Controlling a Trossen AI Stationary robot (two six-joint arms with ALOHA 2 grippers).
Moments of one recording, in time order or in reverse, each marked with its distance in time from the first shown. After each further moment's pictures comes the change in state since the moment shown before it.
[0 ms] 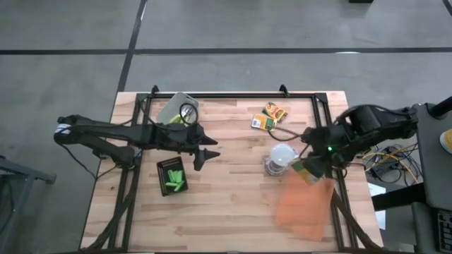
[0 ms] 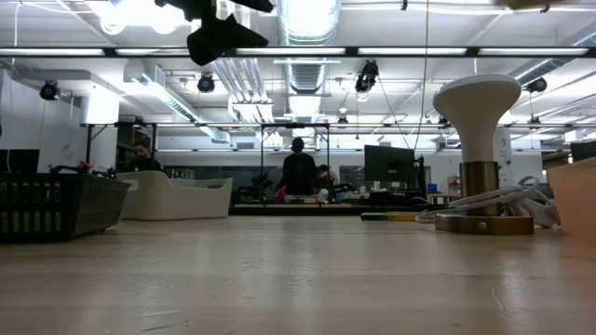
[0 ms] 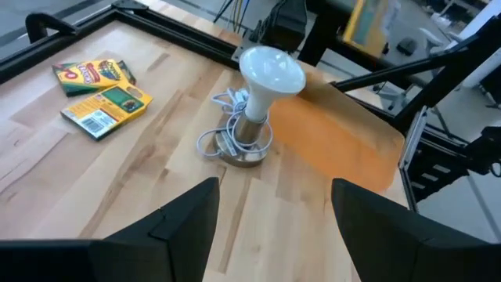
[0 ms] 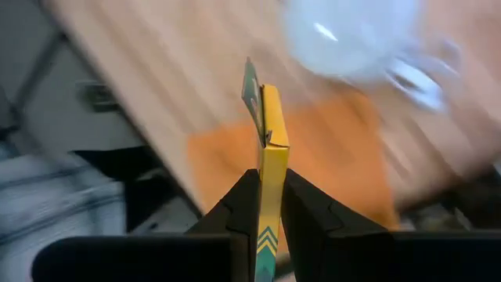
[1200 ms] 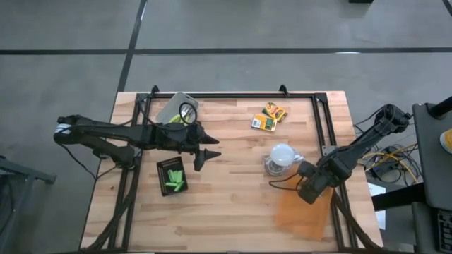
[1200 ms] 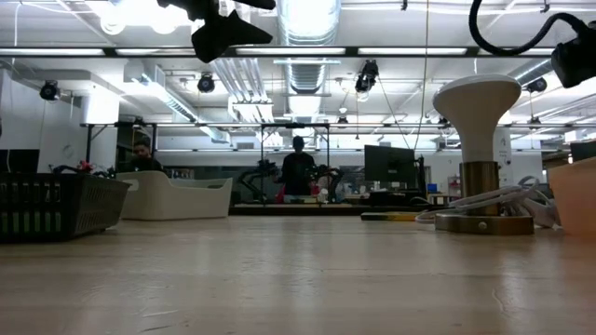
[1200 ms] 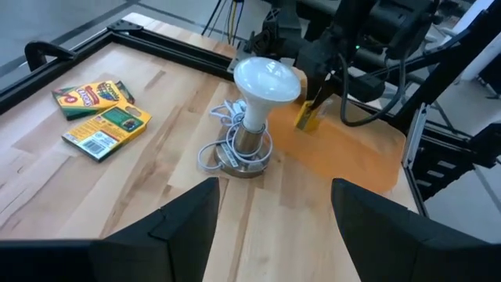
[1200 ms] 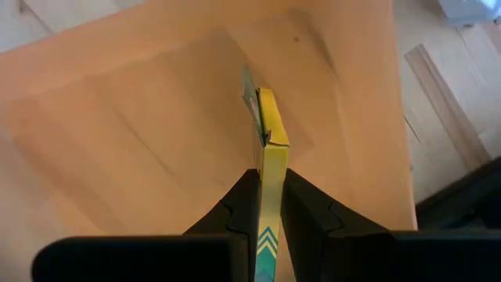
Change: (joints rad) left arm 0.000 0.000 -0.013 0.051 0.000 0.076; right arm 0.408 -0.028 -0.784 0.436 0.153 0.364
